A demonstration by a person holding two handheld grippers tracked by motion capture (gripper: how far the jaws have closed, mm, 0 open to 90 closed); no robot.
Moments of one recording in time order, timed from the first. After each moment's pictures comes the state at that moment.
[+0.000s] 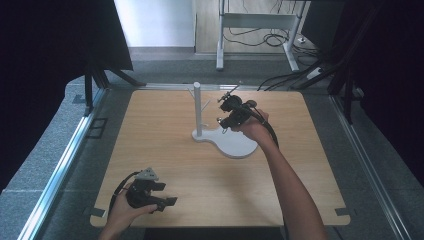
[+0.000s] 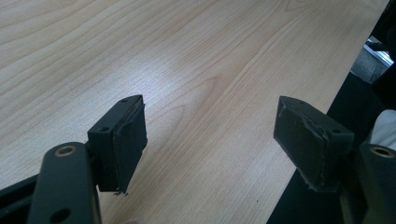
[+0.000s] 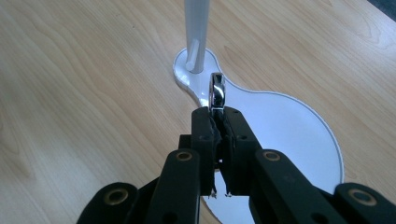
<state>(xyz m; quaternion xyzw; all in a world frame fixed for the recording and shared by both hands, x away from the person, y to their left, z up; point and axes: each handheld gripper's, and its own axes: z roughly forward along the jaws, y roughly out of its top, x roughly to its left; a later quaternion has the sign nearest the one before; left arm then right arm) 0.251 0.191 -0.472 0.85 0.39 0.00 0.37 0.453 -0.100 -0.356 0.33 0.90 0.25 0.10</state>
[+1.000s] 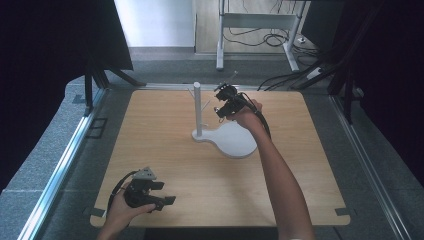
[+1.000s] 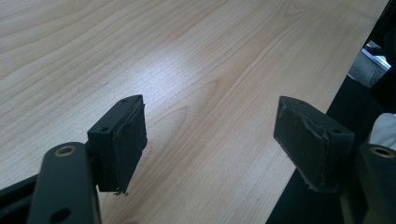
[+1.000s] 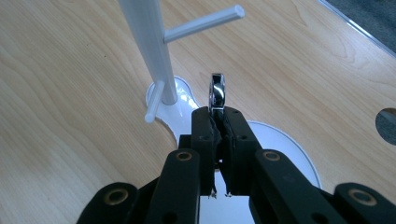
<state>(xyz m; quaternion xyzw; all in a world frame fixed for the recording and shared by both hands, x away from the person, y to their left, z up) 0.250 0.195 -0.468 0.84 0.39 0.00 0.37 0.493 -0.085 -0.356 0.35 0.89 0.25 0.11</state>
